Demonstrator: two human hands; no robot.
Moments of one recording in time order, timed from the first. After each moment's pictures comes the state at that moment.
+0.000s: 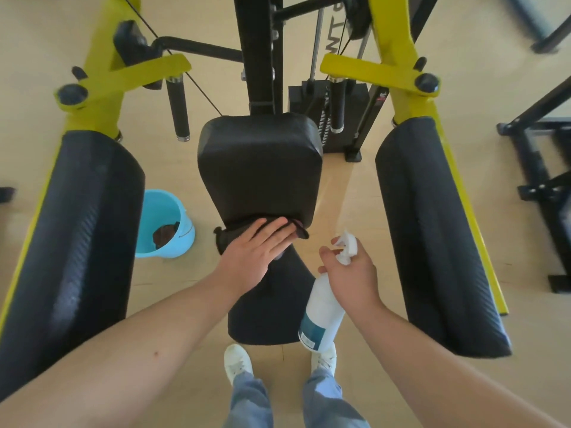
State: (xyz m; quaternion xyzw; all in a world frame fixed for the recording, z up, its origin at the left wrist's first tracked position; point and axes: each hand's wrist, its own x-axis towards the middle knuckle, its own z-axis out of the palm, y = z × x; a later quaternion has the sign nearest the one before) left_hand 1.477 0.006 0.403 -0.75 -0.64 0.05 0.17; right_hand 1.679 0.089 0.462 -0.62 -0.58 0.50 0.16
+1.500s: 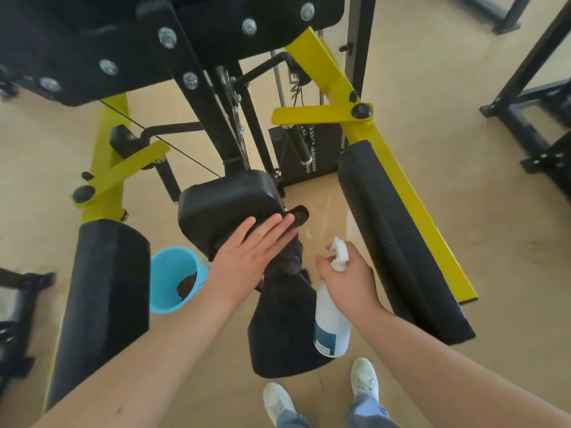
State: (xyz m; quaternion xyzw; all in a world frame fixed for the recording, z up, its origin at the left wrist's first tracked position) left_hand 1.489 0.044 0.522 -0.72 -0.61 0.24 0.23; right_hand 1.696 0.107 0.511 -0.60 -0.57 0.52 0.22
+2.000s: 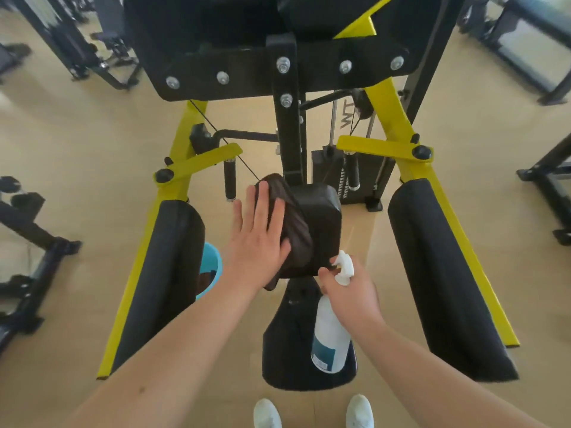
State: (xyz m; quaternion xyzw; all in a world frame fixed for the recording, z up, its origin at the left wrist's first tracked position) left_hand 1.447 0.021 0.560 -0.58 -0.79 -0.03 0.19; right_hand 1.640 0.069 0.558 -0.56 -0.61 0.55 0.15
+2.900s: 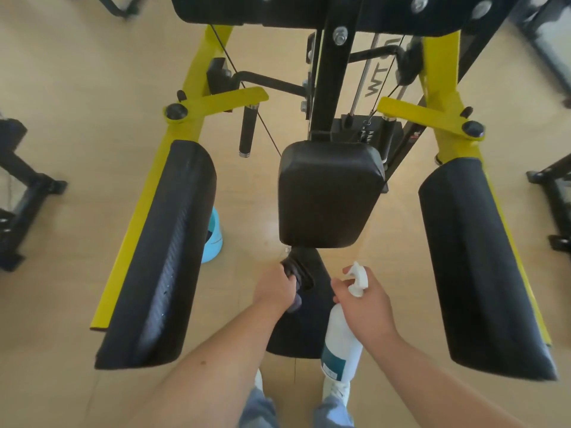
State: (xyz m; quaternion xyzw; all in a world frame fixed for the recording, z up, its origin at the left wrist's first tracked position) left_hand 1.495 -0.032 0.420 -0.25 -0.89 -0.14 -0.35; right_hand 1.652 0.034 0.495 -0.58 -0.65 0.48 0.08
